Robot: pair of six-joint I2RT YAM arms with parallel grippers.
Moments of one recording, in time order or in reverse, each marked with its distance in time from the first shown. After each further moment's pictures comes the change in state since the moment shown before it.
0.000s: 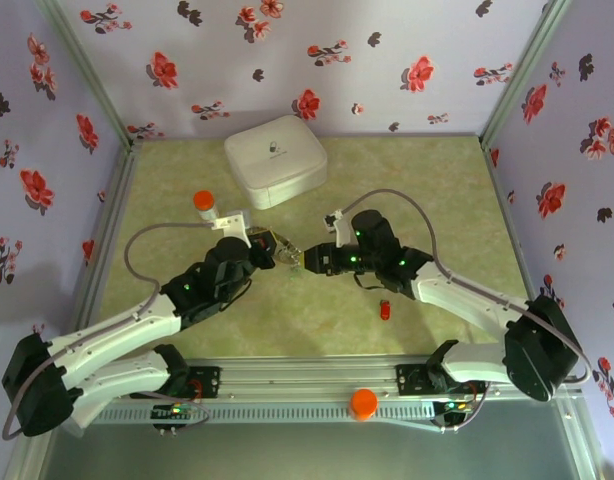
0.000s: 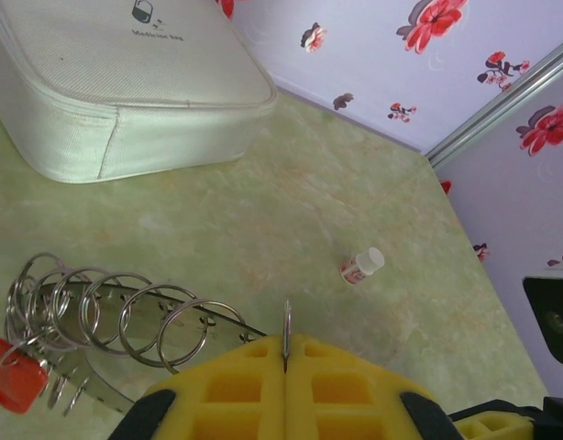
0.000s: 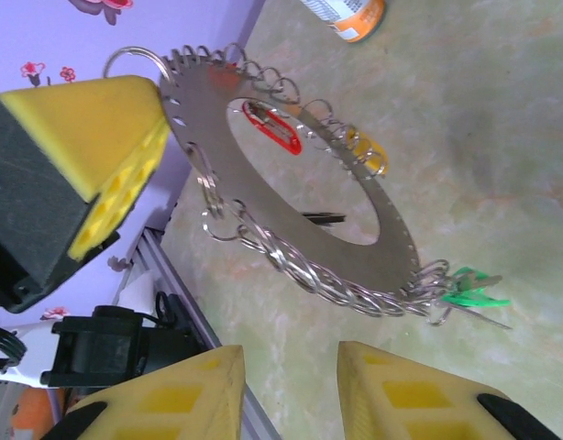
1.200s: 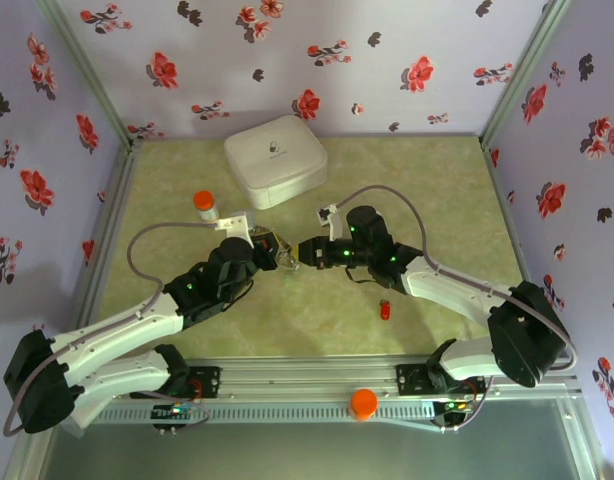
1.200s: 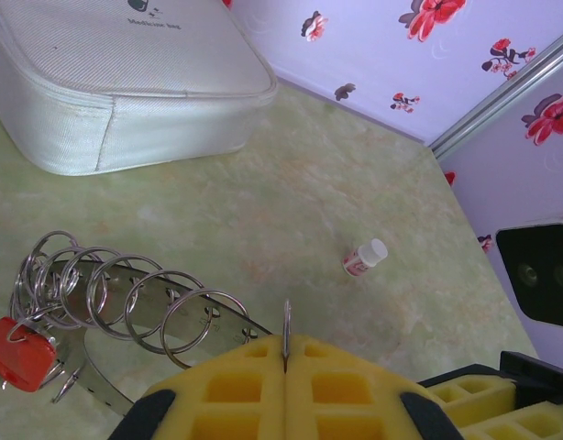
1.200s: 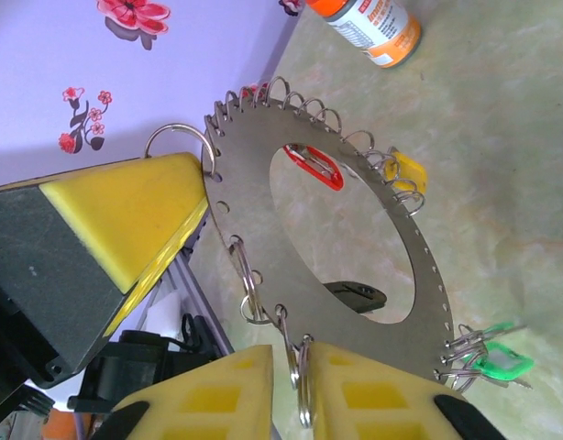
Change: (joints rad) left arm -0.011 0.015 0.006 -0.006 -0.003 0.001; right arm -0.005 0.089 0.012 0.153 -0.041 0.052
